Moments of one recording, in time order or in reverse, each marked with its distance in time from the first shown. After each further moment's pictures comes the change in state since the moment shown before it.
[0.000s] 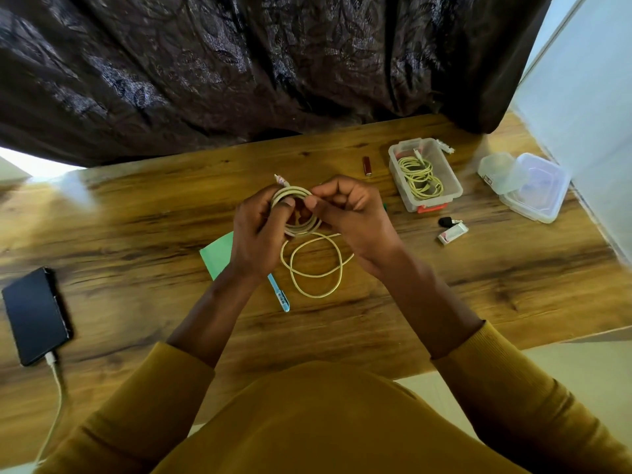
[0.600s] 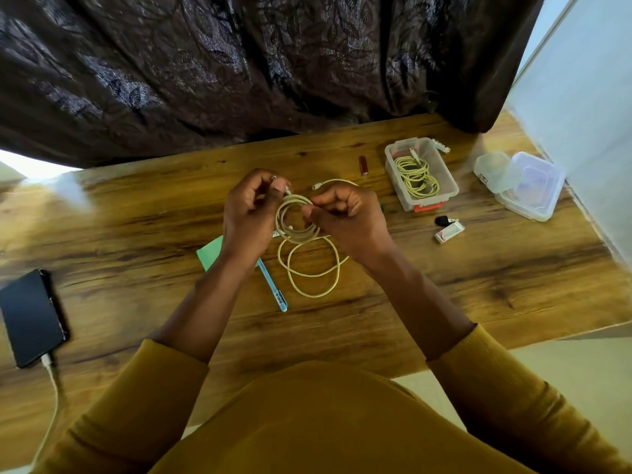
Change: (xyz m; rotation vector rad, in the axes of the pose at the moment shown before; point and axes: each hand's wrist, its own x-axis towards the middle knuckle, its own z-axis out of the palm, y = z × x) left_hand 0.014 0.003 -0.005 0.044 0.078 -0.191; right_hand 0.002 0.014 -0.002 -0.241 0.102 -0.029
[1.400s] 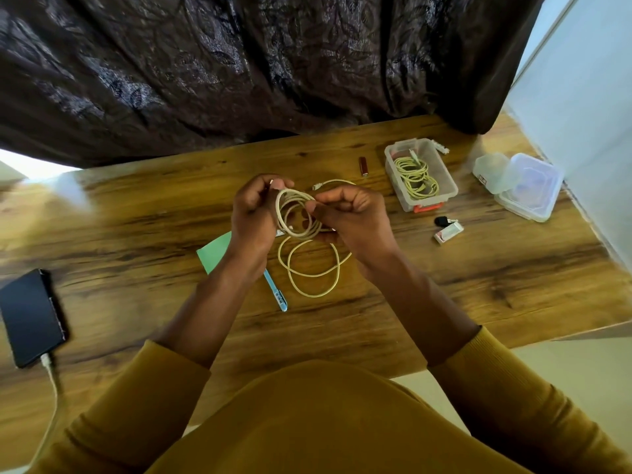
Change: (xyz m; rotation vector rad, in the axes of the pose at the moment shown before) left_hand -0.005 0.008 0.009 -0.212 0.024 -0.211; right_hand -0.013 -0.020 -0.001 0.218 0.029 0.180
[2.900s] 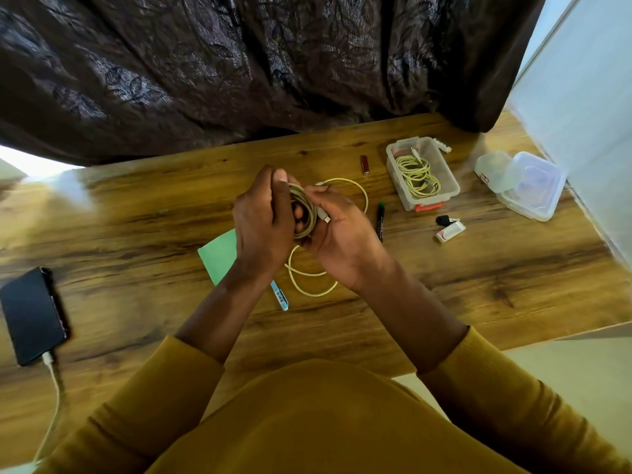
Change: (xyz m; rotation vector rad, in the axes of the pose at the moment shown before) left_hand -0.008 -0.001 0.009 0.464 0.166 0.504; right_hand 0.001 -0.002 0.027 0.468 -0.170 0.290
